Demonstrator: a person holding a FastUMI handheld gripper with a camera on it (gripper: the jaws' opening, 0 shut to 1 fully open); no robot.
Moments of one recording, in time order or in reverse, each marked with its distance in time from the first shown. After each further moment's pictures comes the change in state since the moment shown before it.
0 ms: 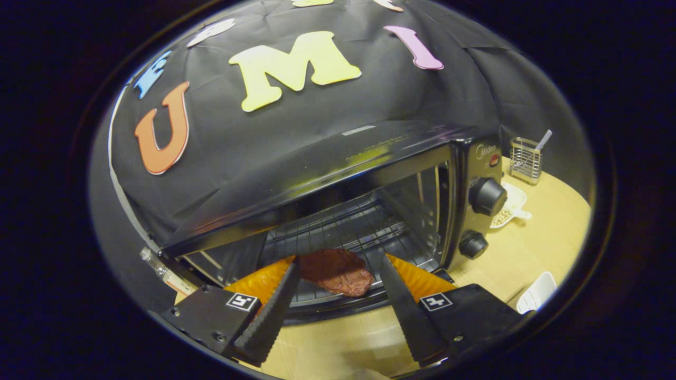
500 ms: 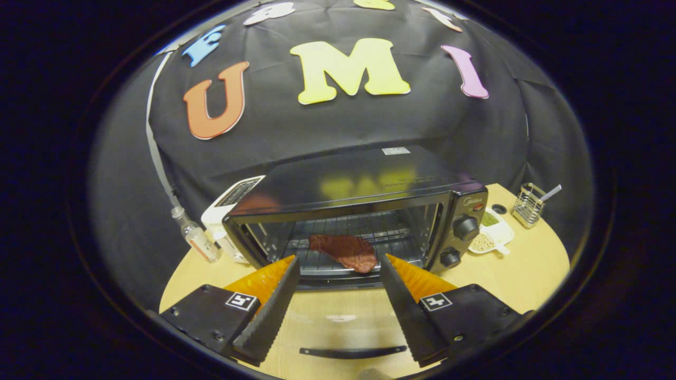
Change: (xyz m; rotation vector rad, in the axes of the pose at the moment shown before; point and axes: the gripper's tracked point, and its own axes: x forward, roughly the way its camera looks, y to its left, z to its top) arm -0.095 0.022 -0.001 -0.259 0.065 0.107
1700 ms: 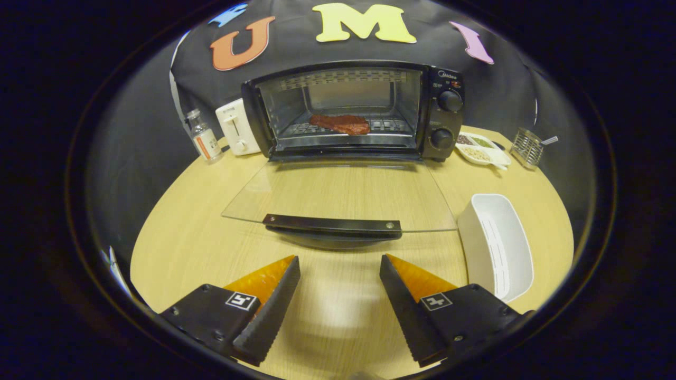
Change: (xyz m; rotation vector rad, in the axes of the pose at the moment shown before) arm -0.036 -0.045 -0.186 -0.093 0.293 0.002
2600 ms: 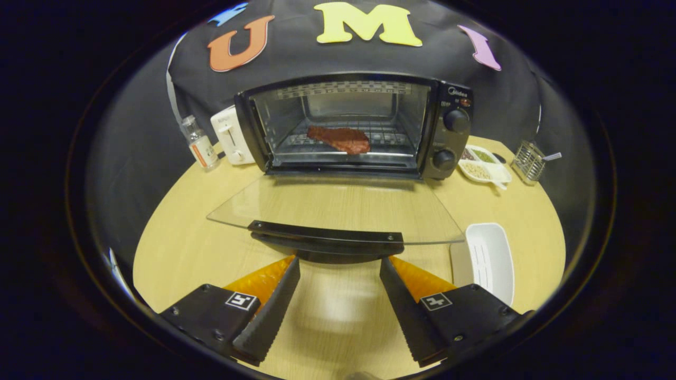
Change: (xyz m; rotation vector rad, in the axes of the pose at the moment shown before) arm -0.019 0.003 0.049 -0.002 0.002 0.001
